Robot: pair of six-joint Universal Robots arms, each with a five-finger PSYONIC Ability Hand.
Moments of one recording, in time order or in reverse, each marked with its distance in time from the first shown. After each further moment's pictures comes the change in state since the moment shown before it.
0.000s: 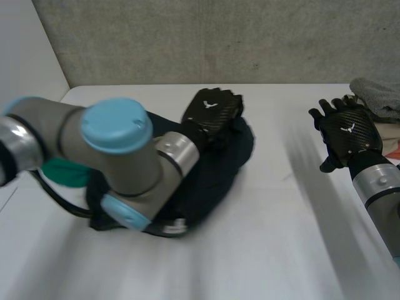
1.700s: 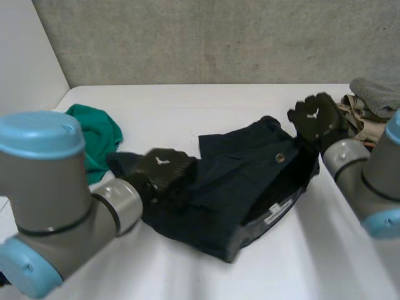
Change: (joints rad) left arm 0.130 0.329 -0.421 -0.349 0.022 0.128; right arm 0.157 0.167 -0.337 0.254 0.112 -0.239; left_hand -0.009 -0.002 0.004 0.004 -0.030; right_hand 0.783 0.957 0.969 0.948 0.920
